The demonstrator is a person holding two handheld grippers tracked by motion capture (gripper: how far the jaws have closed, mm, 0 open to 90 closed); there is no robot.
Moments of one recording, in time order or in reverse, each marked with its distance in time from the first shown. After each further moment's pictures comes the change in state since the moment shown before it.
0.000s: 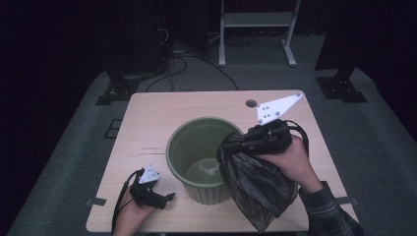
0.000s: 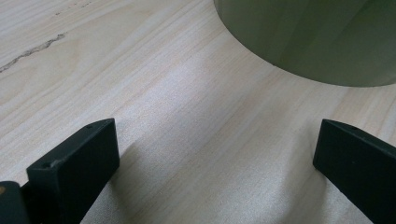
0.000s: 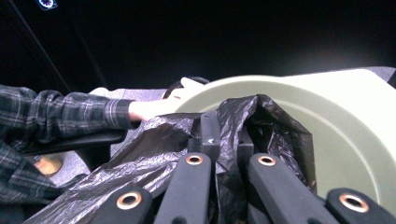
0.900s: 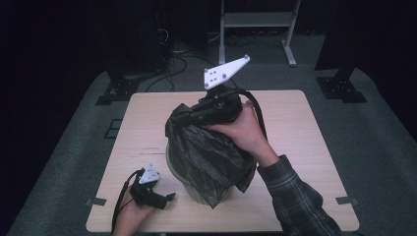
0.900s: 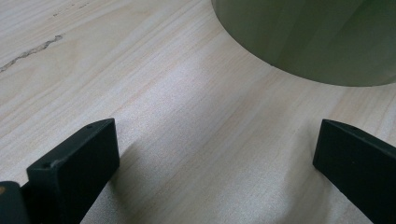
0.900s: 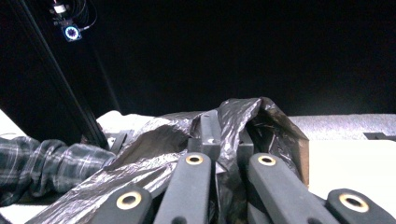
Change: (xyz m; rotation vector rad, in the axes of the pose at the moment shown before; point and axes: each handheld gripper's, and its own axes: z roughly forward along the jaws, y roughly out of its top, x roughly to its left) left arm 0.000 0.000 0.000 -0.001 -0.005 0.004; right arm -0.021 0.100 0.067 -0.083 0.097 -0.066
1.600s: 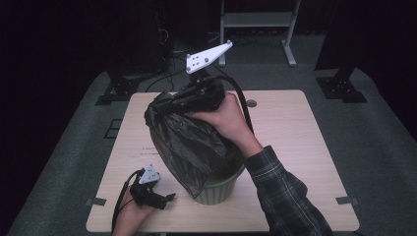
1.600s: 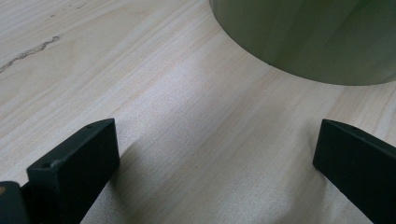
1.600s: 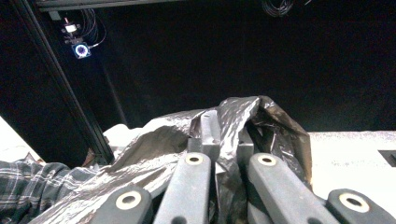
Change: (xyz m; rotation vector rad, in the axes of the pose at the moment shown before) left arm 0.000 0.000 0.000 0.000 -0.005 0.007; right arm -0.014 0.027 0.021 -0.043 0.043 0.006
